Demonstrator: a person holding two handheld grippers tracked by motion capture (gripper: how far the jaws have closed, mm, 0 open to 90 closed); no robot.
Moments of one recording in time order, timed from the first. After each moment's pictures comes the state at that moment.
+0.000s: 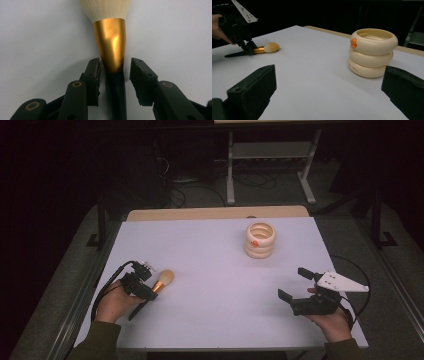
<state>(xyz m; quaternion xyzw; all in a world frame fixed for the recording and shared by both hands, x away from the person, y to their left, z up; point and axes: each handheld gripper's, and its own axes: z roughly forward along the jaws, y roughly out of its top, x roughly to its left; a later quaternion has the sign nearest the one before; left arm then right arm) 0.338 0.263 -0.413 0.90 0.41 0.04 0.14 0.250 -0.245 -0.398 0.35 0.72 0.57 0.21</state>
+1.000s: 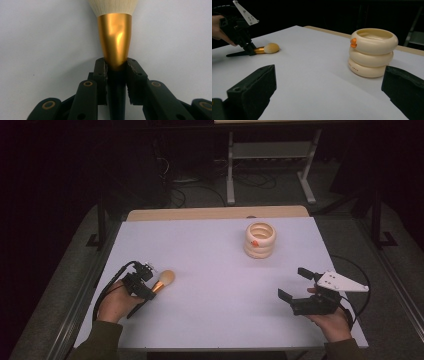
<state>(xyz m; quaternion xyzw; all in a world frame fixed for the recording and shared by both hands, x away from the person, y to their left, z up) 0.339 0.259 -0.416 0.90 0.42 0.05 0.12 0.250 -0.245 -0.398 0.35 0.72 0.57 0.21</state>
